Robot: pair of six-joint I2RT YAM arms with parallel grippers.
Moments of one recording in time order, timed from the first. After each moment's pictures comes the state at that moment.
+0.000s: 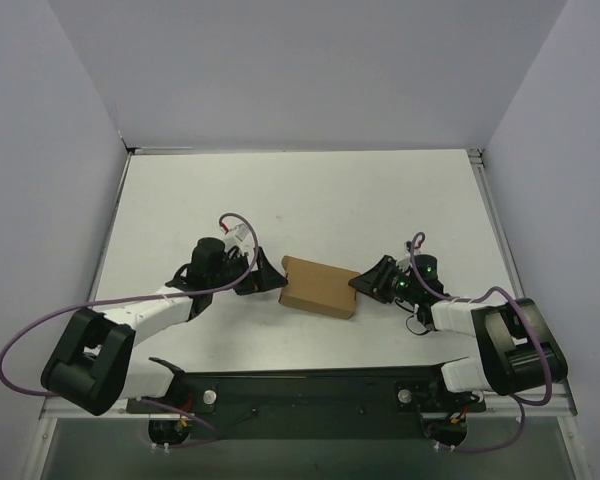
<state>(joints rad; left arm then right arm) -0.44 1.30 0.50 0.24 0.48 -0.70 0.22 1.37 0.24 0.56 -0.50 0.85</state>
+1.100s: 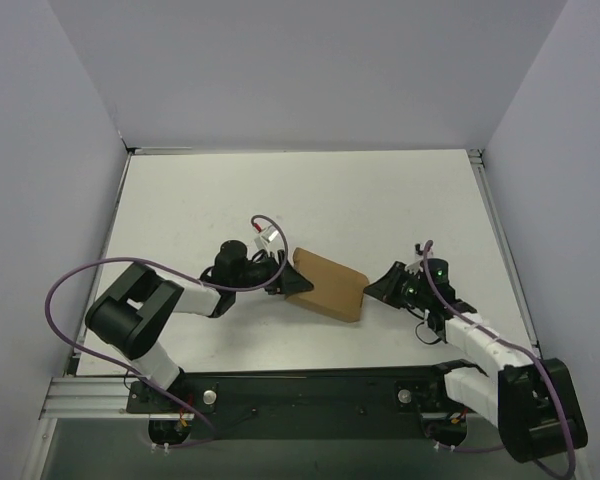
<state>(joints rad) -0.57 1.65 0.51 0.82 0.67 -0.89 0.20 1.09 0.24 0.24 -0.44 0.69</state>
